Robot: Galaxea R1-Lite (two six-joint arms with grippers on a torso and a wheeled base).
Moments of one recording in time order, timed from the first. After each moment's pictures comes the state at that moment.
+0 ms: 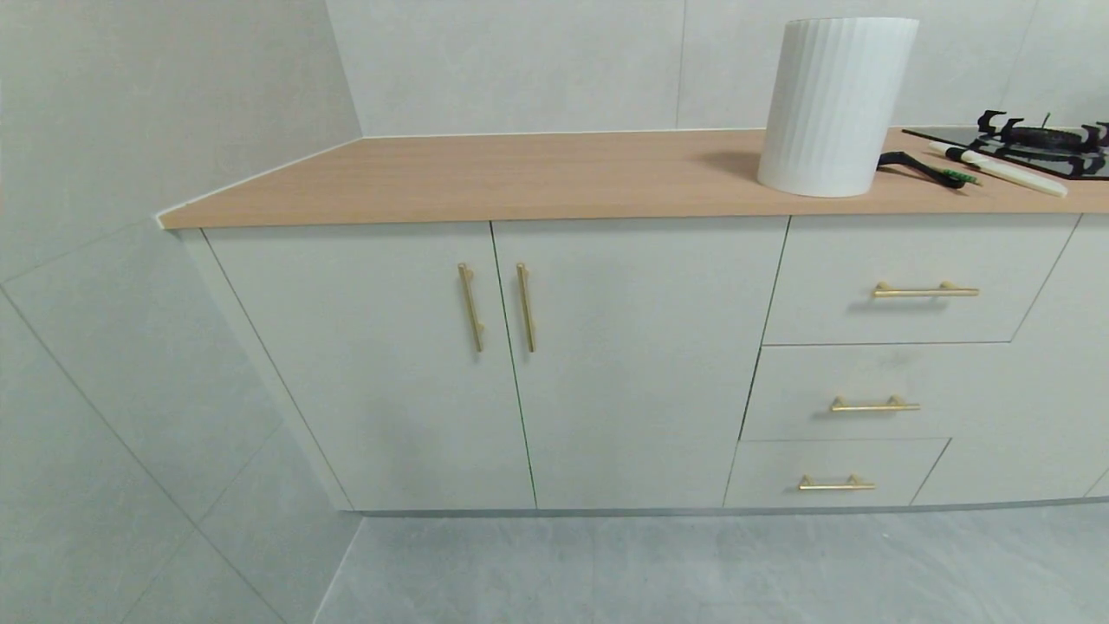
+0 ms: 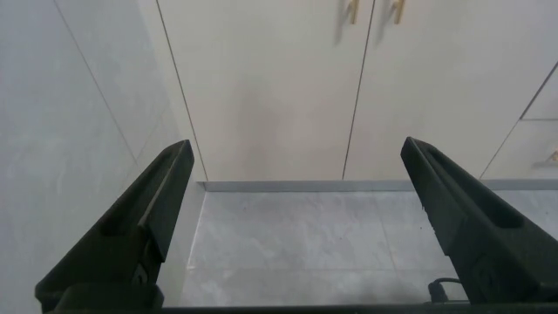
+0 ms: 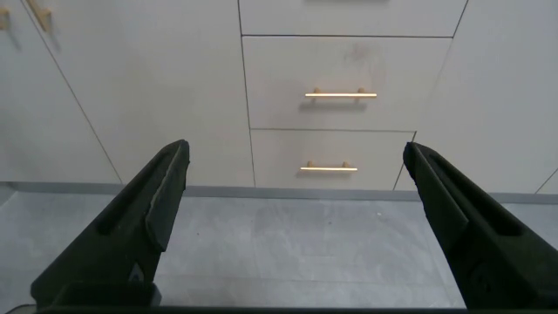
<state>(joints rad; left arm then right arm) 0.00 0.00 0.00 0.00 0.00 0.01 0.00 0.00 0.00 0.00 0.02 -0.01</state>
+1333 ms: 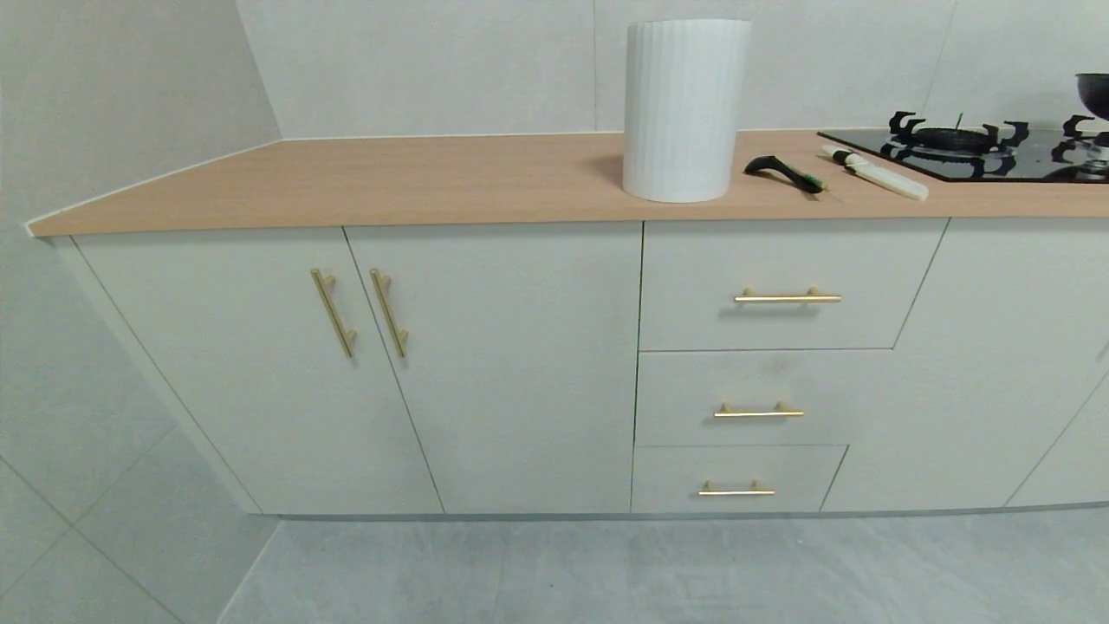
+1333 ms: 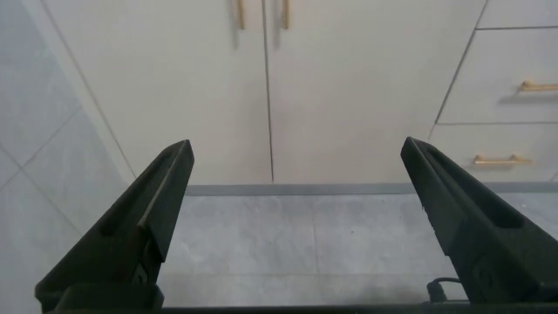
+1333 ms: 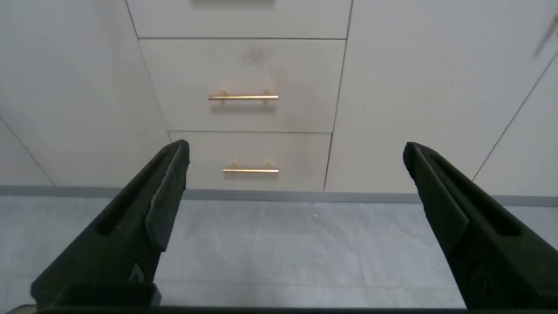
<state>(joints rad) 0.00 0.00 0.00 0.00 0.00 0.01 0.00 0.00 0.00 0.00 0.02 -0.01</state>
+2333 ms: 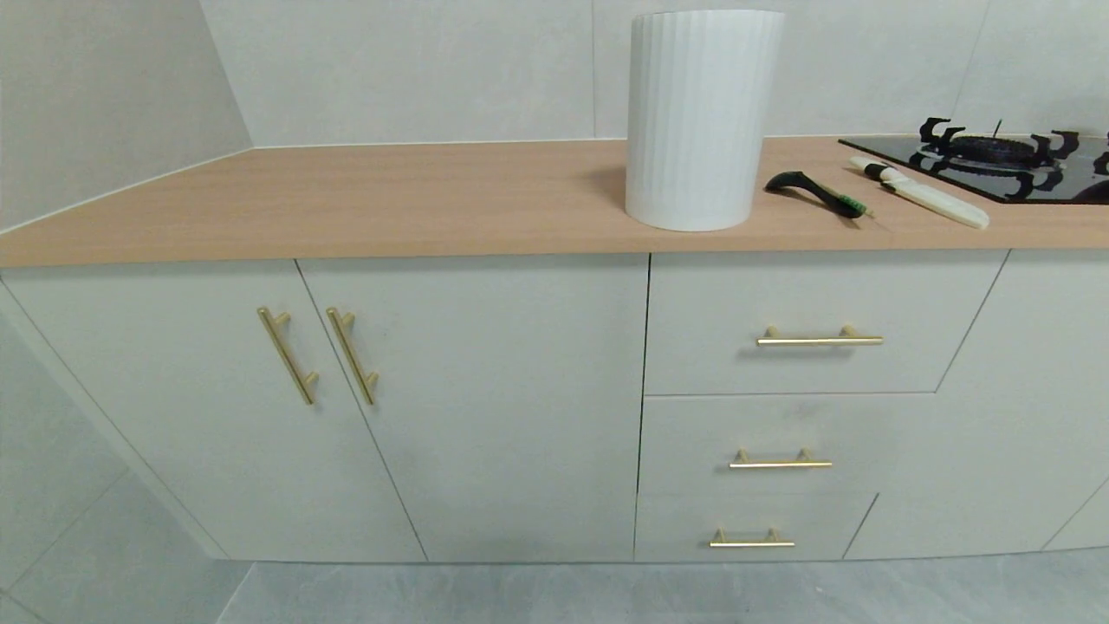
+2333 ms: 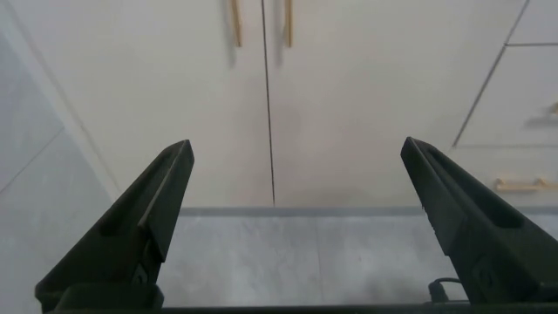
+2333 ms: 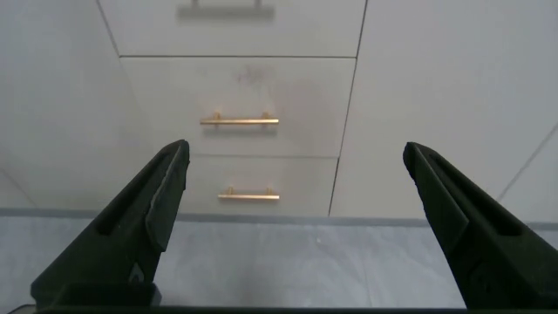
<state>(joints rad) 0.00 0.00 0.00 0.00 0.00 0.01 0.00 0.00 0.00 0.00 0.02 -0.01</state>
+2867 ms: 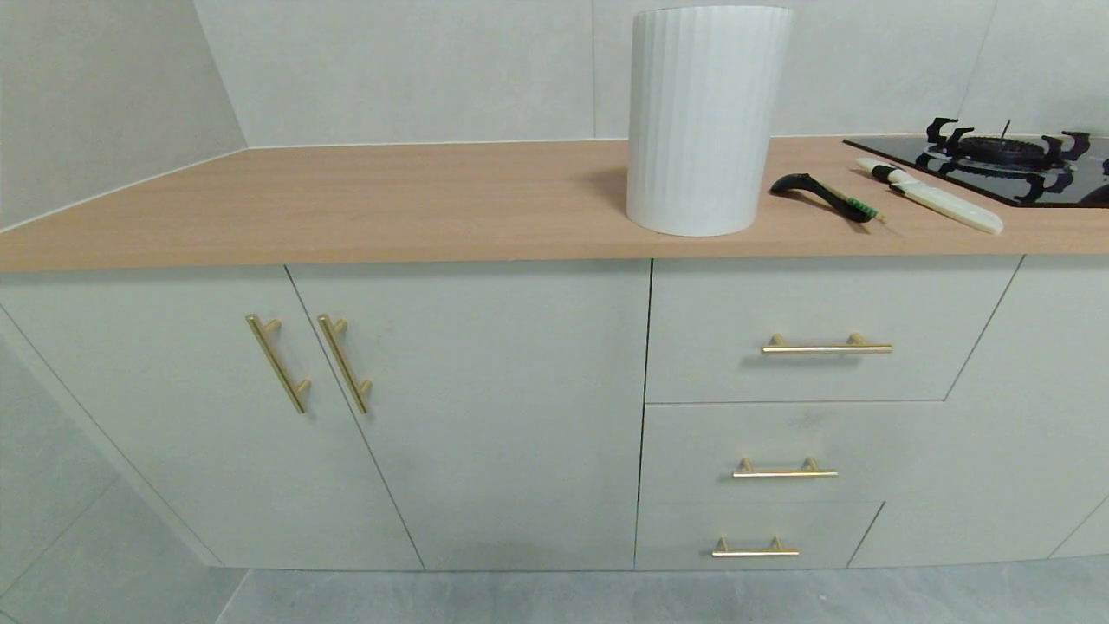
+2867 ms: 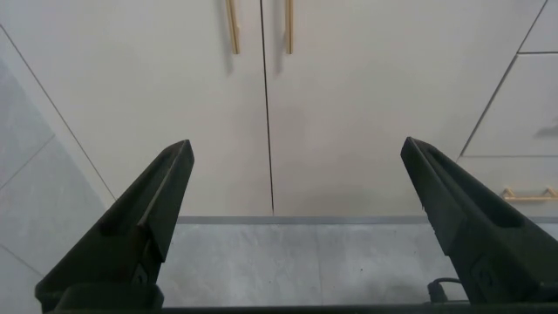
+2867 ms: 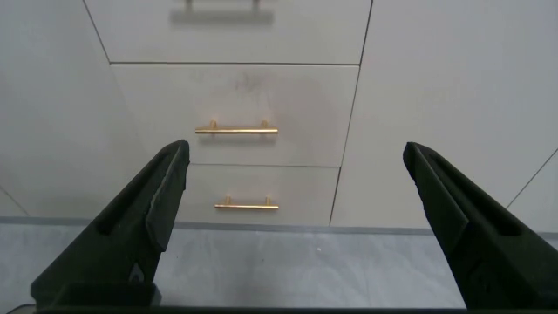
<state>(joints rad) 0.00 0.00 0.00 0.00 0.00 0.00 0.00 0.00 0.00 0.00 0.03 -0.02</state>
